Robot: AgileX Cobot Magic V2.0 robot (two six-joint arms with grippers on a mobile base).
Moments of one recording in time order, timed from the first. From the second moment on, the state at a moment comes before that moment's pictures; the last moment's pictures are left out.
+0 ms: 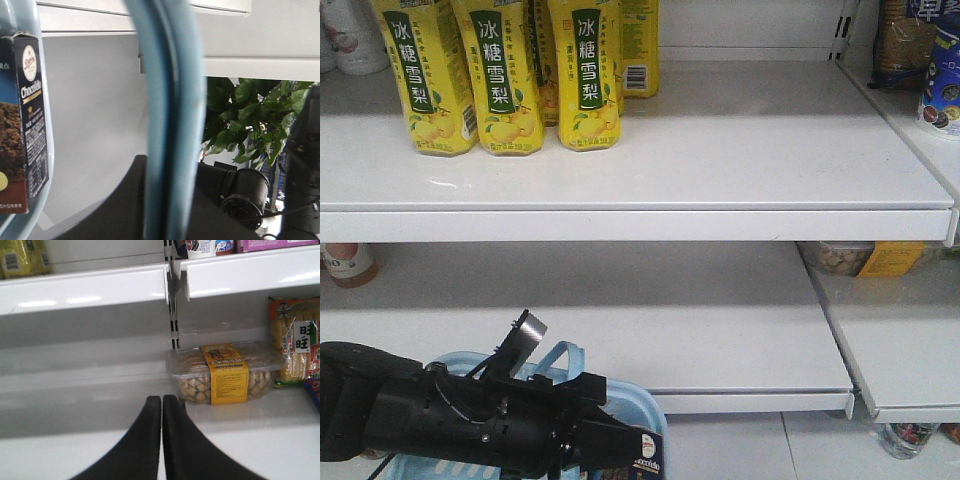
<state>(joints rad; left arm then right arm) -0.50 1.57 -0.61 -1.68 0.83 0.79 0.02 0.02 -0.03 -0.02 0.13 0.12</state>
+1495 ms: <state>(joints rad) -0.50 1.57 -0.61 -1.68 0.83 0.79 0.02 0.74 -0.45 0.85 0.97 -0.35</state>
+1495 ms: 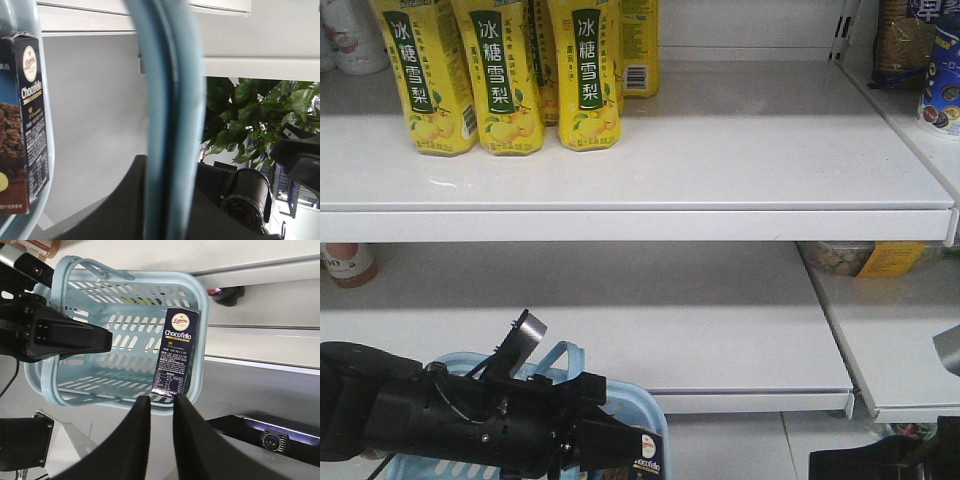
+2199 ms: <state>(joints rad) -0.50 1.57 -0.61 -1.68 0.83 0.79 0.29 0.88 -0.45 0.85 0.92 -0.32</state>
